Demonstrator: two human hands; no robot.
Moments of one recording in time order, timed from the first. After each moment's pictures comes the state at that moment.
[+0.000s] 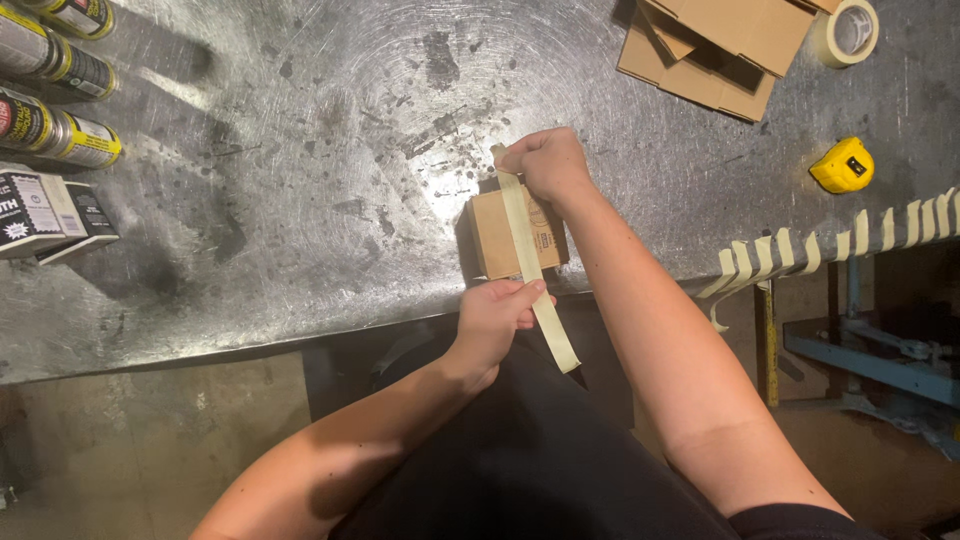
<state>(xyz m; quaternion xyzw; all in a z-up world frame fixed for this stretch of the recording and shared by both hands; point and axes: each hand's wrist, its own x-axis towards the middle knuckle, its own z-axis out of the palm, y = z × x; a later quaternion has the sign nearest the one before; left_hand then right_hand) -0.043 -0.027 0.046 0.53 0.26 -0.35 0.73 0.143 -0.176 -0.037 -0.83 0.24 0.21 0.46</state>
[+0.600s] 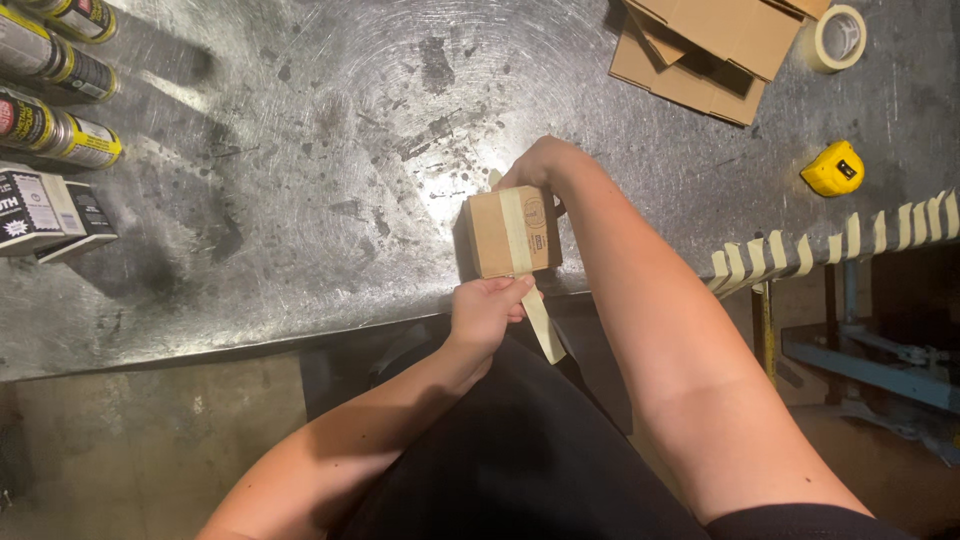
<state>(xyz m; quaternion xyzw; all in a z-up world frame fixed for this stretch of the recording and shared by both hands) -0.044 -0.026 -0.002 0.57 0.28 -0.35 0.69 0.148 -0.175 0.018 -0.80 0.28 0.39 0.36</state>
